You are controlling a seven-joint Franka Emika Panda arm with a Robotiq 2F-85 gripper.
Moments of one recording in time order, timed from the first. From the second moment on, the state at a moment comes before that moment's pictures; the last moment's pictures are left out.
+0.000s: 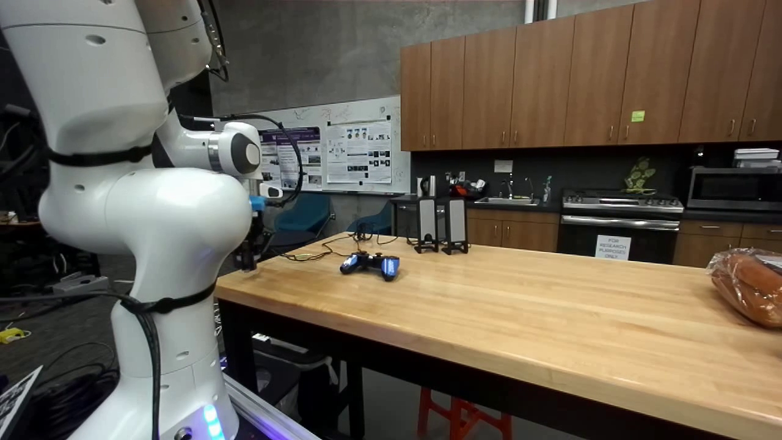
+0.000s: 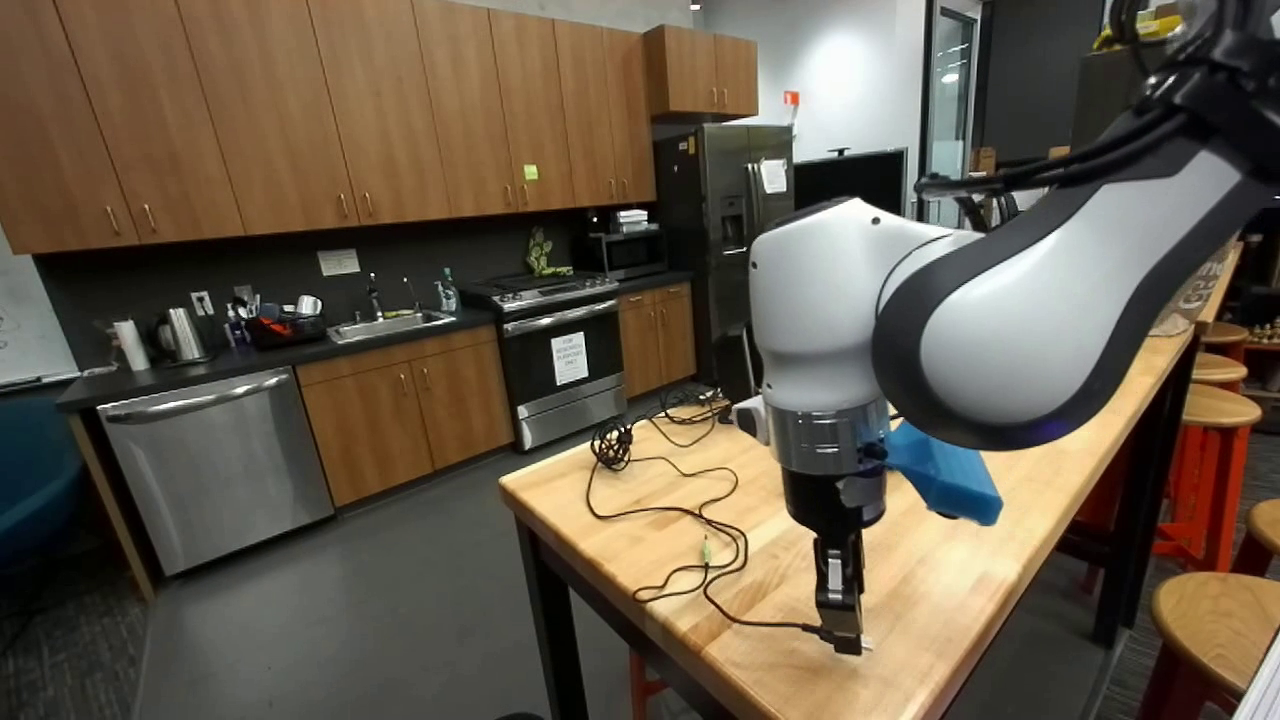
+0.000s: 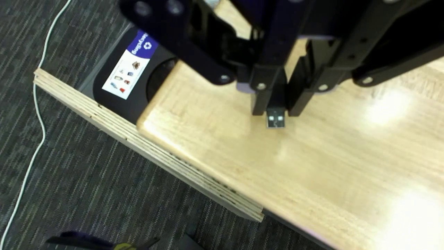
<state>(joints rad) 0.39 -0.24 0.34 -2.66 0.12 2.35 0.01</state>
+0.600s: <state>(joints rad) 0.30 -0.17 0.34 -2.46 -0.07 2.35 0.08</state>
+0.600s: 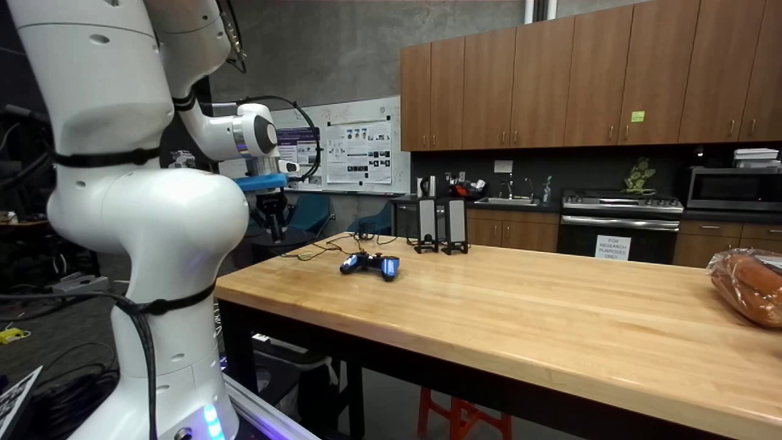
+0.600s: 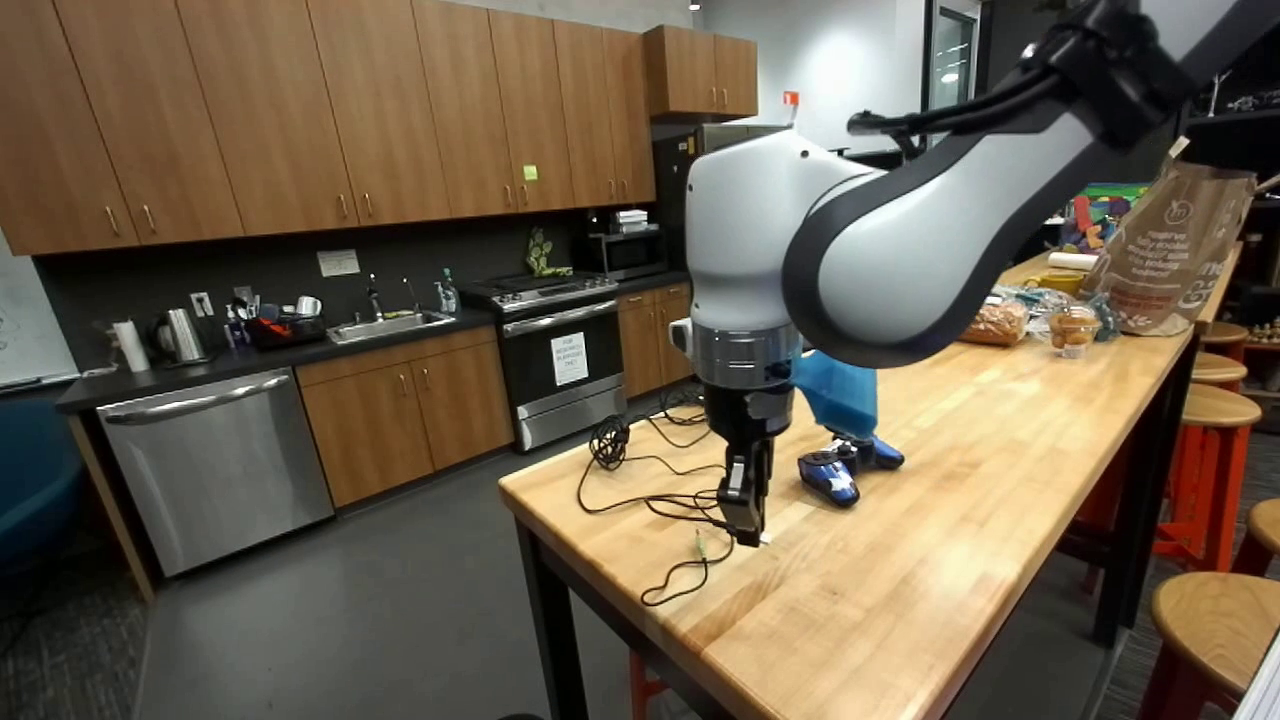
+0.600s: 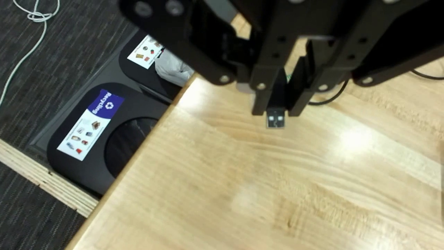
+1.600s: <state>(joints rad) 0.37 0.38 0.20 -1.84 -0.34 2.24 0.31</state>
